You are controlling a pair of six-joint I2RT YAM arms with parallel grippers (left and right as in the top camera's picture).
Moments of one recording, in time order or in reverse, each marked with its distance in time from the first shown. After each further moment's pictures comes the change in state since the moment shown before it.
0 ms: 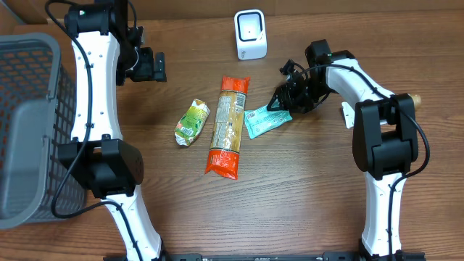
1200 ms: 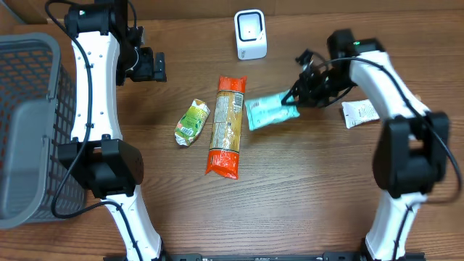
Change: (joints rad) left arm 0.000 0.000 0.000 0.000 0.000 0.000; right arm -0.064 -0.227 -0.010 -0.231 -0.125 -0.037
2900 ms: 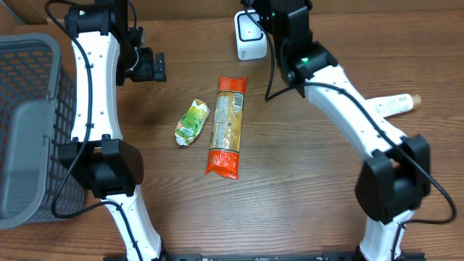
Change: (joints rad) left arm 0.000 0.000 0.000 0.001 0.000 0.000; right arm 0.328 -0.114 0.015 1.193 1.273 -0.719
